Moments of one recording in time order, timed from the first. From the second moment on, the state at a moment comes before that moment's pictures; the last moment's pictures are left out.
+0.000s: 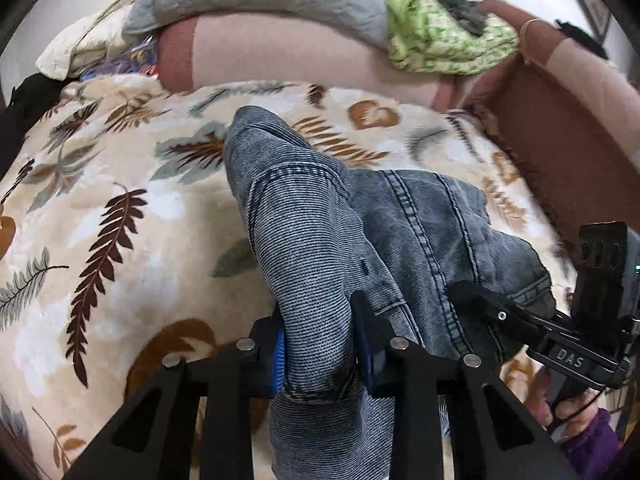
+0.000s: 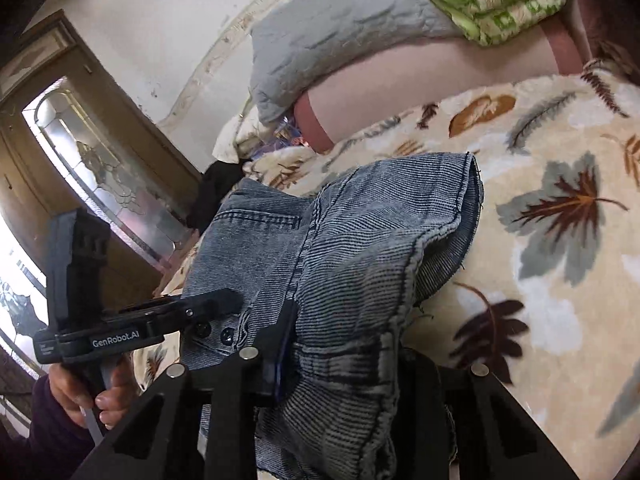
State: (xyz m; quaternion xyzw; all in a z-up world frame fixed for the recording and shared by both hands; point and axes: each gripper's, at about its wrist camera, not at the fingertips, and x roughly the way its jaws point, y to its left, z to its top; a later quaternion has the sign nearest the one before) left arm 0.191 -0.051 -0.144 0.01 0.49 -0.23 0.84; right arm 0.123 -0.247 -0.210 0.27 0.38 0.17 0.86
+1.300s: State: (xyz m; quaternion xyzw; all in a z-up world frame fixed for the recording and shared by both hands) left arm -0.035 0.016 -0.001 0.04 0.25 0.02 0.97; right arm -0.058 -0.142 -0.034 0.00 0.28 -0.05 0.96
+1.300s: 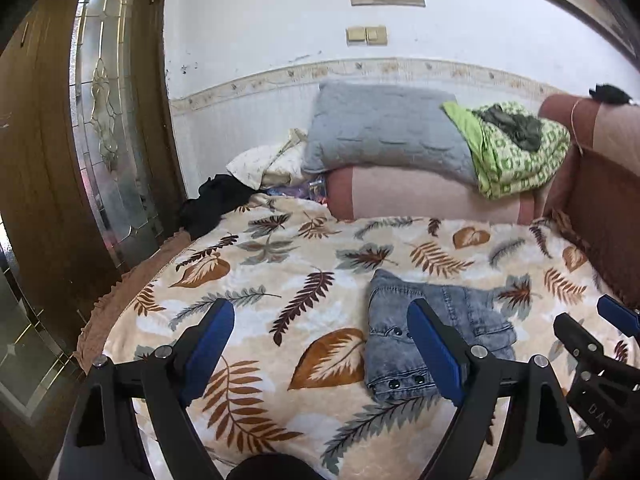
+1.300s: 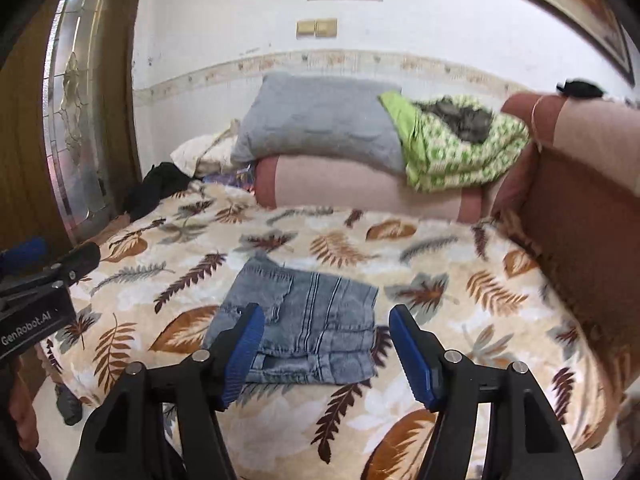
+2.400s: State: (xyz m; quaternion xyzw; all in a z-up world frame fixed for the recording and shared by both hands) left arm -0.046 -0.007 0.009 0.07 0.23 0.01 0.97; right arm -0.068 -0.156 -0.015 0.03 0.26 -0.08 0.96
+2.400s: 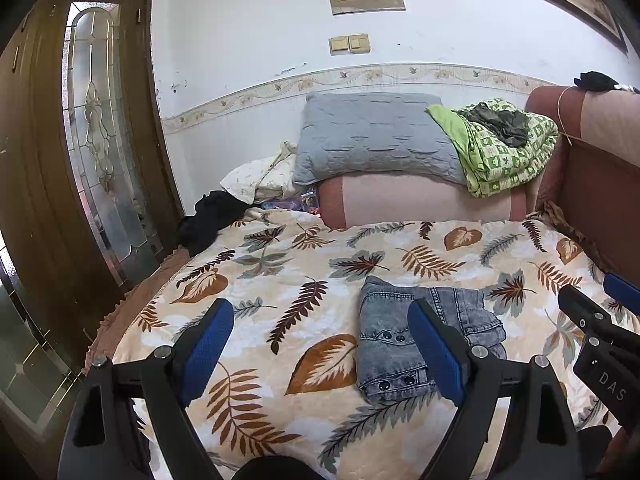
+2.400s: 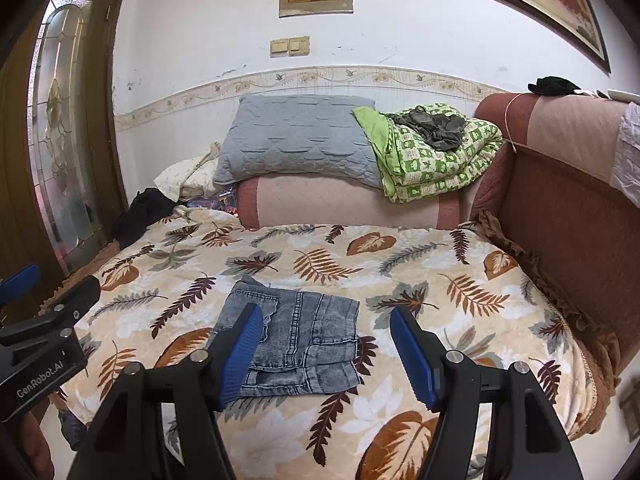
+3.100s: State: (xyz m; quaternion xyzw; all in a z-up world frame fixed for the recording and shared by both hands) left arm -0.041 -0.006 0.004 0.07 0.24 0.01 0.97; right arm -0.066 -0.160 -0.018 0.04 0.26 -0.08 0.96
